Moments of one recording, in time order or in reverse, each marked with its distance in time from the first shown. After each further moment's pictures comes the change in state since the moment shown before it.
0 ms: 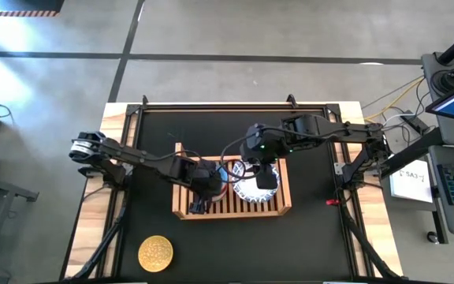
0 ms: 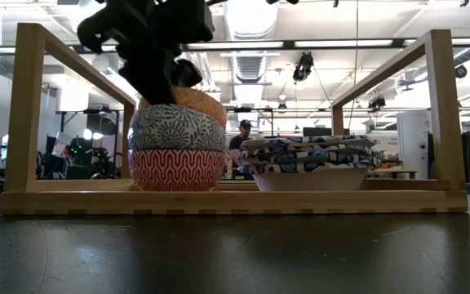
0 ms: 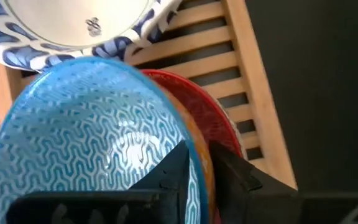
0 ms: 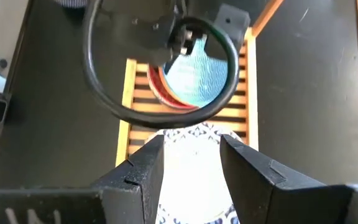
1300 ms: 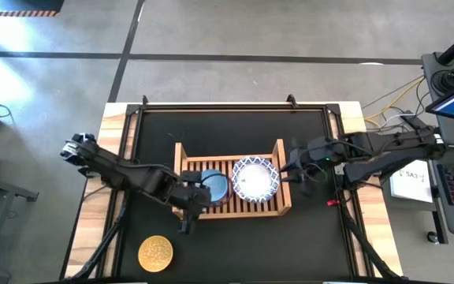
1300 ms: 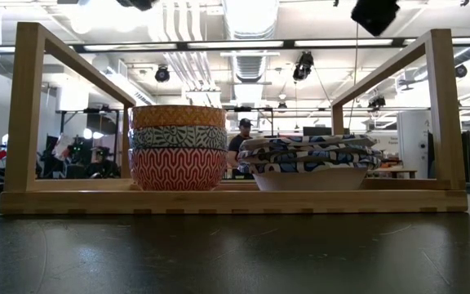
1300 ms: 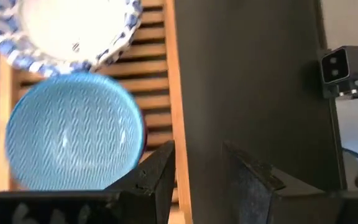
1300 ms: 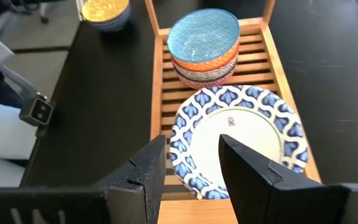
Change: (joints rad) left arm -0.235 -0.060 0.304 -0.317 -0.094 -0.387; right arm 0.077 -0.701 -0.929 0.513 -0.009 0.219
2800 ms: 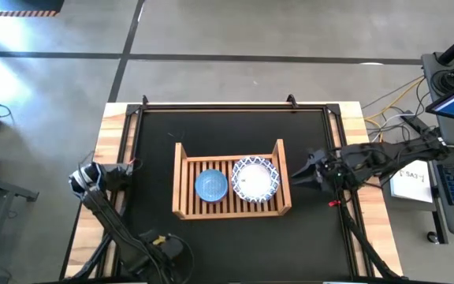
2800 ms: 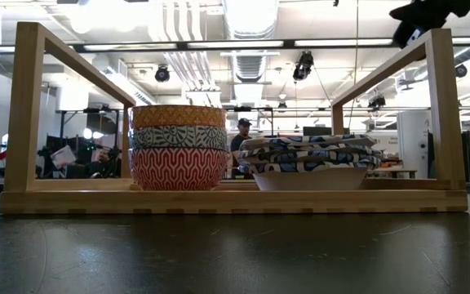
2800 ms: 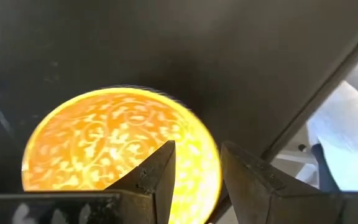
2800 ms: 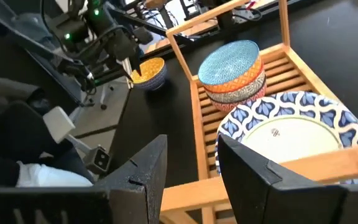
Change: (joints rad) left arm -0.502 0.303 -0.013 -0.081 0.067 -1.194; right arm 0.094 -0.438 -0.455 0.378 0.034 0.287
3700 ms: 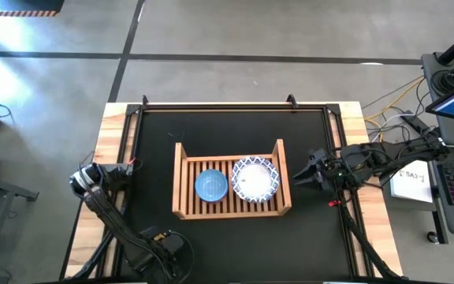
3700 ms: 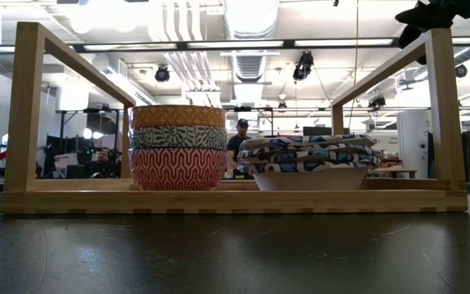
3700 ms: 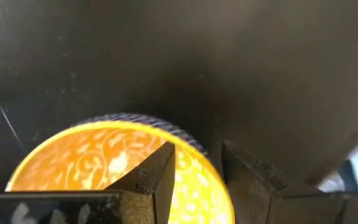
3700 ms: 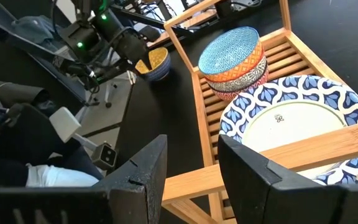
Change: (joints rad) left arm 0.007 0.014 -0.085 0.042 -0.028 -0.012; right arm 0.000 -0.028 -0.001 -0.041 -0.016 0.067
